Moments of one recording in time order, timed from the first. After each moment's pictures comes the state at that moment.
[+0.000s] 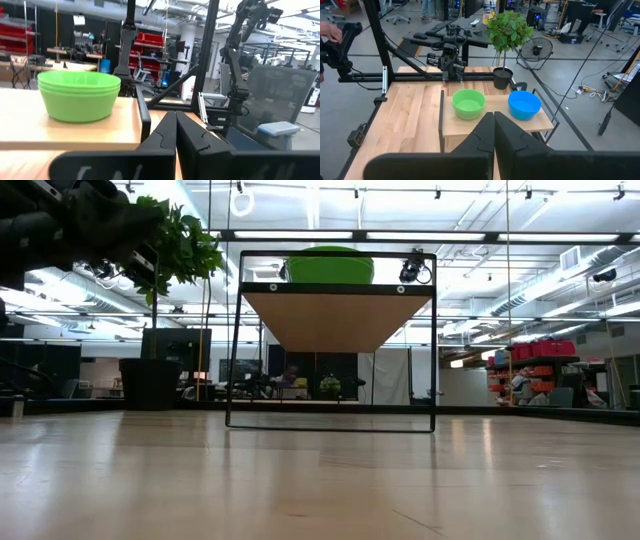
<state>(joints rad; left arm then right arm) -0.08 0.43 0.01 0.61 0.08 -0.17 -0.06 0.85 2.10 -1.55 0.07 -0.06</state>
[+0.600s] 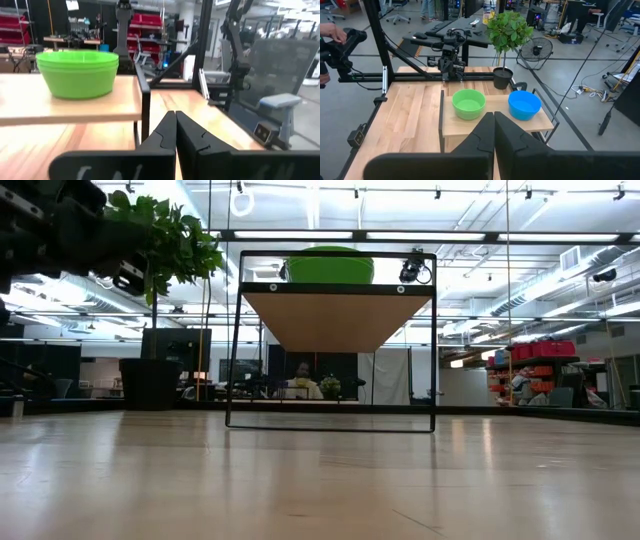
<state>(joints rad) -0.08 0.21 0.01 0.28 0.11 -0.09 -0.06 0.85 2.10 -1.55 0.07 -0.06</state>
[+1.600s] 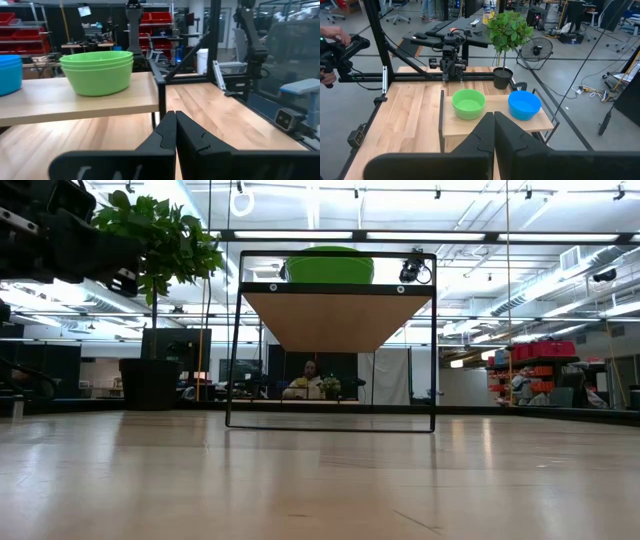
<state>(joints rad) -0.07 0.00 0.01 0.02 0.06 0.01 -0.06 0.85 2.10 -1.55 0.07 -0.06</state>
